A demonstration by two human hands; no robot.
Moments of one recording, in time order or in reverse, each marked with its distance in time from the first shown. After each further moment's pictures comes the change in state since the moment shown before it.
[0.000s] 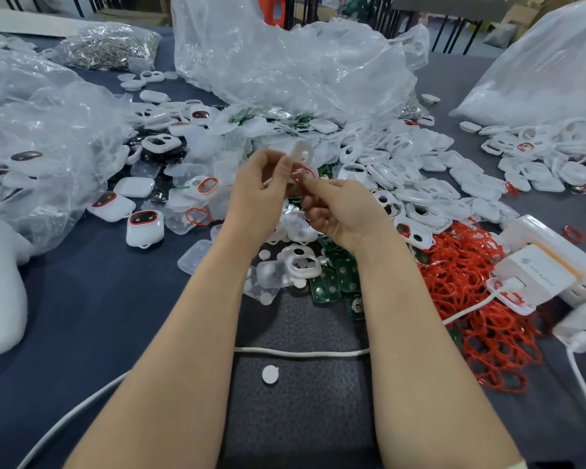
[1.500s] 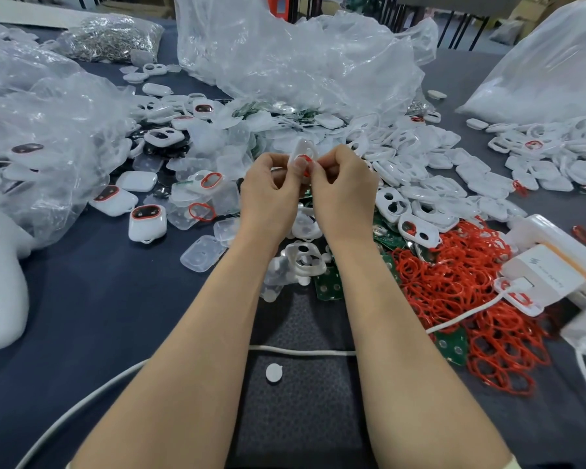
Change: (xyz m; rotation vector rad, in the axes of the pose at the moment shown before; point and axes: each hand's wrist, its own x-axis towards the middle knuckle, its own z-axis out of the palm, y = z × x) left_hand -0.006 -0.001 0.012 -0.014 0.110 -0.115; right_hand 0.003 0.008 0.021 -0.721 0.561 -0.600
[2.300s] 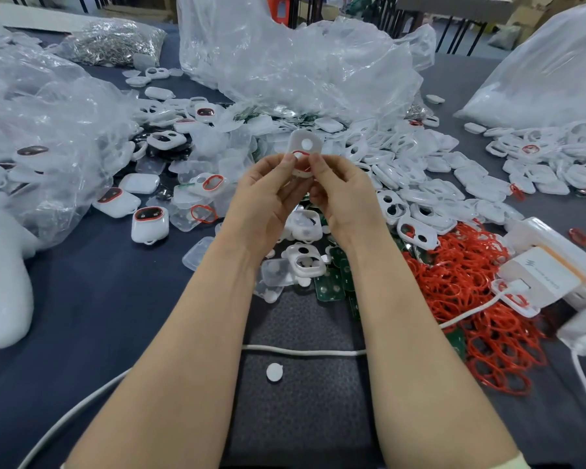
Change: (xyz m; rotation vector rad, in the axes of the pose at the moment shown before) left_hand 0.000 0.013 -0.011 -0.646 -0.169 -0.251; right_hand 0.008 0.011 -0.004 0.773 -0.287 0.385
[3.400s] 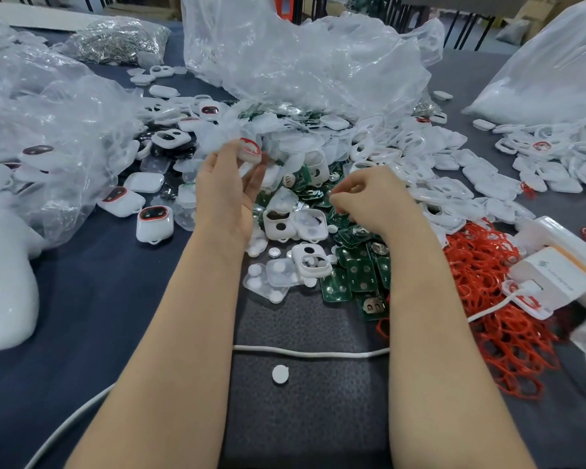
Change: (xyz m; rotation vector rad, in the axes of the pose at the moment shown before) left_hand 0.007 0.027 -0.015 -0.041 0.383 0.100; right_hand -0.008 -0.028 -0.026 -0.997 -0.064 0.031
